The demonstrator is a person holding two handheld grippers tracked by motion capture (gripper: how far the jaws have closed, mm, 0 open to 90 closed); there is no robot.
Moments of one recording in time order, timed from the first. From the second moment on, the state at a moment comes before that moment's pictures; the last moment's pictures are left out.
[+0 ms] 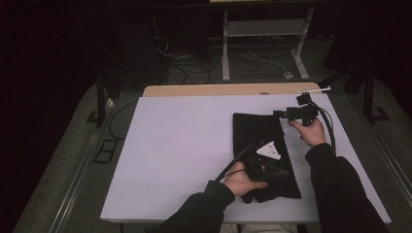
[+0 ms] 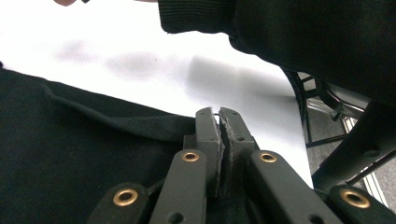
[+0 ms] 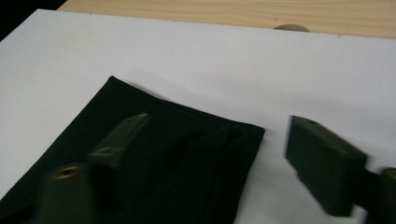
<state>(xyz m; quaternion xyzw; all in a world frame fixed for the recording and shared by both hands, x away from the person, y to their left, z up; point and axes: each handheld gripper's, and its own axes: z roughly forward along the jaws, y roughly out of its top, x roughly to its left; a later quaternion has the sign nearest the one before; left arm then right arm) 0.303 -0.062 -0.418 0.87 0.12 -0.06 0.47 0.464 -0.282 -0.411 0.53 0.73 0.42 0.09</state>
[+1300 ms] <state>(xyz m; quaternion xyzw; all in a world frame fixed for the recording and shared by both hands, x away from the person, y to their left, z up) 0.301 -0.105 -0.427 0.91 0.09 -0.06 0.41 0.394 -0.321 -0.404 0.51 0.73 0.44 0.10</state>
